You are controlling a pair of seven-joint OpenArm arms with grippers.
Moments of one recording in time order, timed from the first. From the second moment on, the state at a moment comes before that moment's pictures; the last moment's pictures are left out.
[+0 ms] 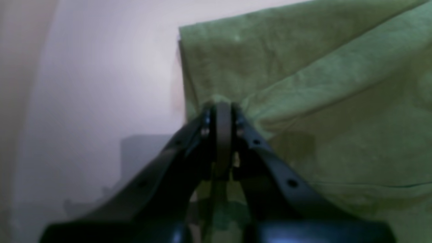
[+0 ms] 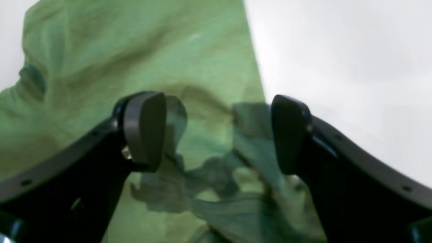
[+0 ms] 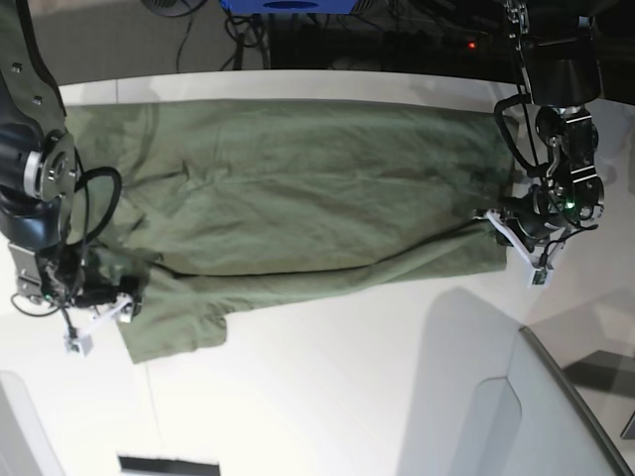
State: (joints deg) left arm -4.9 -18.6 -15.6 65.8 -7.8 -23.0 38.7; right arm 37.4 14.0 16.7 14.2 -2.0 21.7 -19.4
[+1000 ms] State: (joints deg) left arm -4.9 -18.7 -15.6 65.8 -7.9 -23.0 38.7; right arm 35.1 15.3 16.7 15.6 -2.0 17.2 -18.3
